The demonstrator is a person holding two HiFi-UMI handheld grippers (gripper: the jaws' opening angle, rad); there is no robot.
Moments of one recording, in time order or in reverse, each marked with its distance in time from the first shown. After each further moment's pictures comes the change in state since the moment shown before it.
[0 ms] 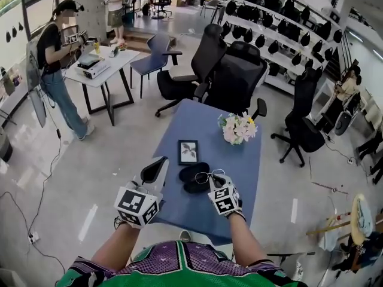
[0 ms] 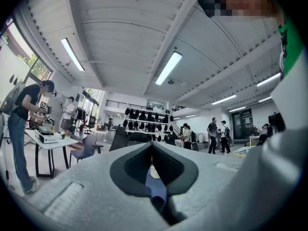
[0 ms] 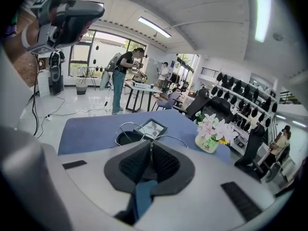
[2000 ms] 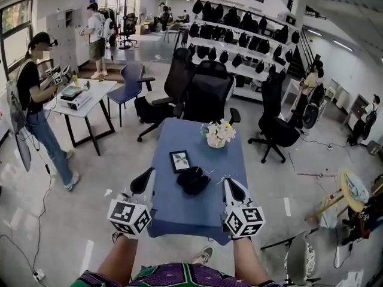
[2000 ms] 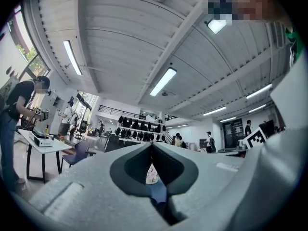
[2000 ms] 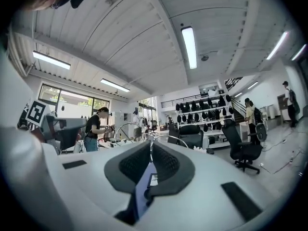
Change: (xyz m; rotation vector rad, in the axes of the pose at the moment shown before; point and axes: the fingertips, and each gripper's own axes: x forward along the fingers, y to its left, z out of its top) left arm -0.111 0.012 0.049 -0.026 -0.111 -0.102; right arm -0.253 0.045 0.121 0.494 -0.574 -0.298
